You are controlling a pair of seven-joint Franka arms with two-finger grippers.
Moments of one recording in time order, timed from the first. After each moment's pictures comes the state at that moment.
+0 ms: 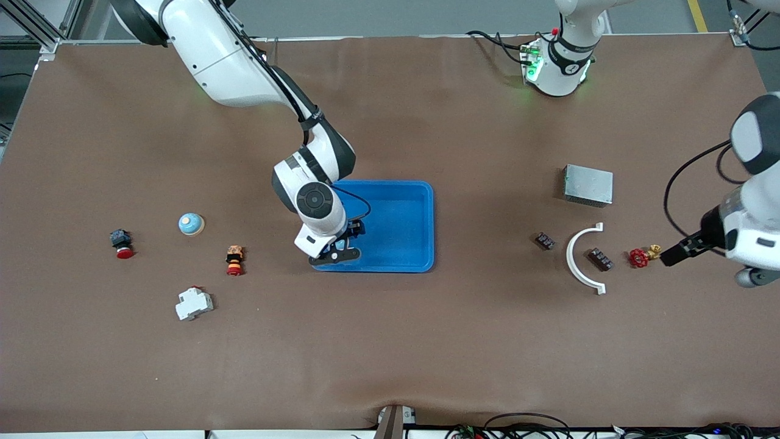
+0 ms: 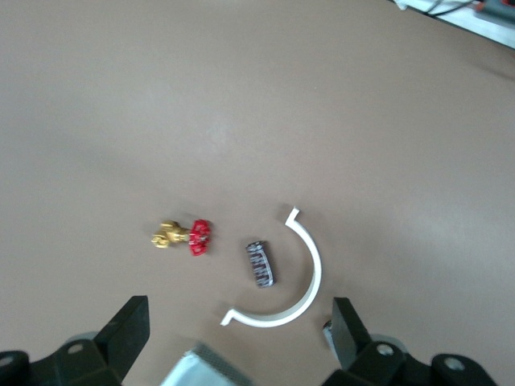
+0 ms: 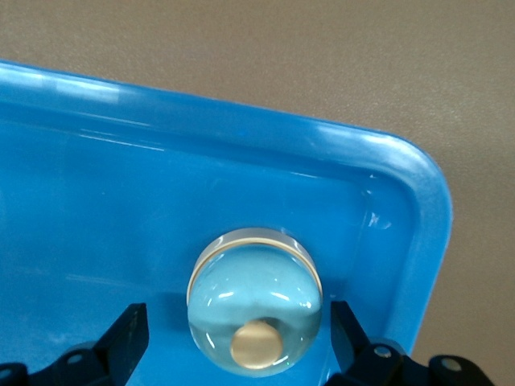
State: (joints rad) left arm 0.30 0.26 -0.32 -1.57 0.19 1.89 -0.41; right arm 0.53 0.73 0.07 -1.64 -0.02 2.29 0.44
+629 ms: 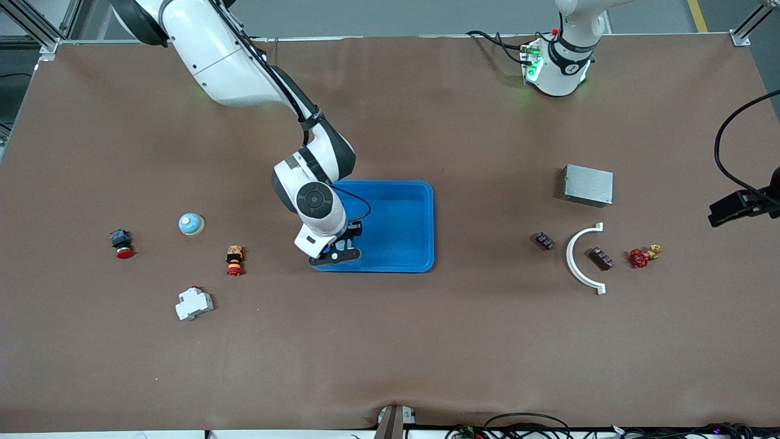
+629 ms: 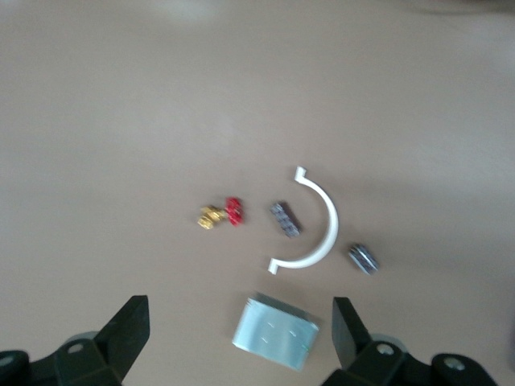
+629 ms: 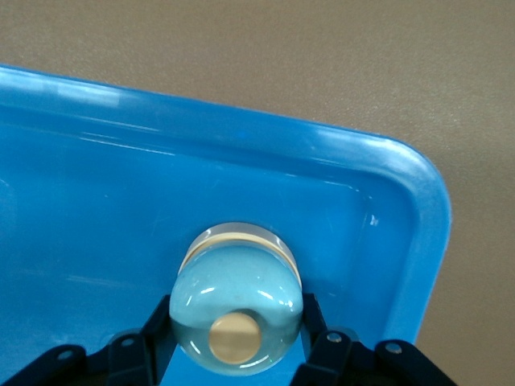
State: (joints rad) left arm 0.30 0.23 -0.32 -1.34 0.12 1.58 -0.13; right arm 0.53 0.73 0.07 -1.64 -0.02 2.29 0.44
